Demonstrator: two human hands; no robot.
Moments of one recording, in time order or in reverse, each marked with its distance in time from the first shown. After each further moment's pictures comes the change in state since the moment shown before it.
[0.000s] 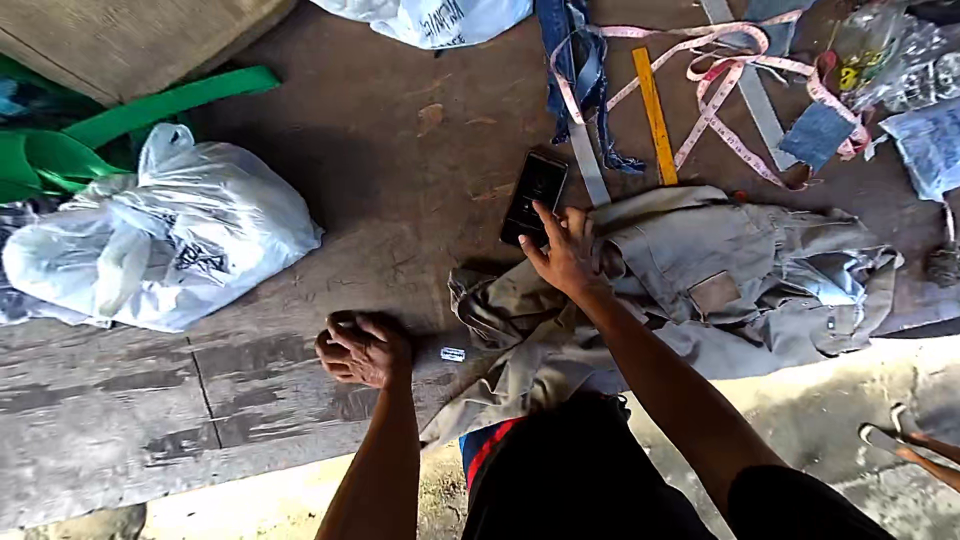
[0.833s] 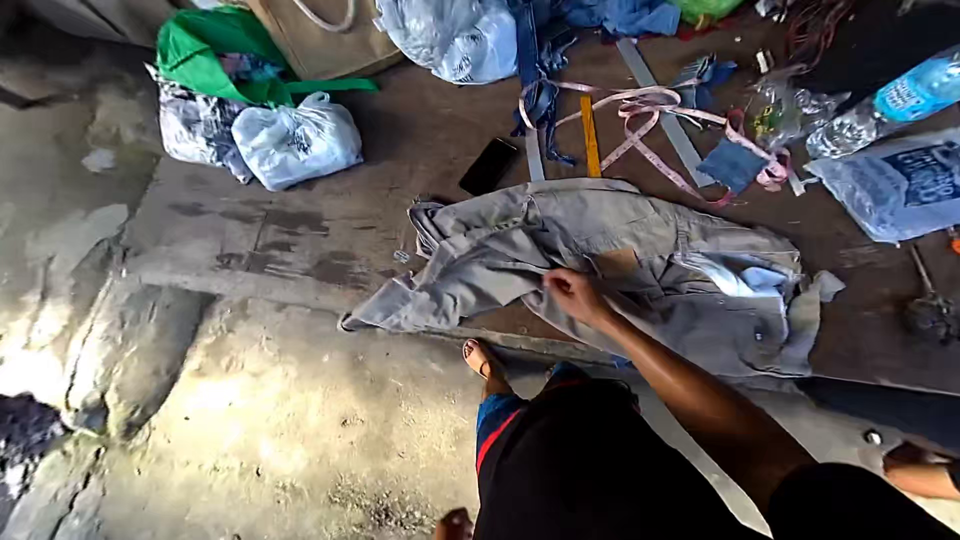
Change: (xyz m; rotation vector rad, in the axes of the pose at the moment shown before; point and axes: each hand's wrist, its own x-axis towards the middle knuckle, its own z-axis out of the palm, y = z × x) left_hand -0.548 -0.285 -0.060 -0.951 -1.118 -0.016; right_hand -0.184 0.188 -0.135 0.593 -0.531 -0.173
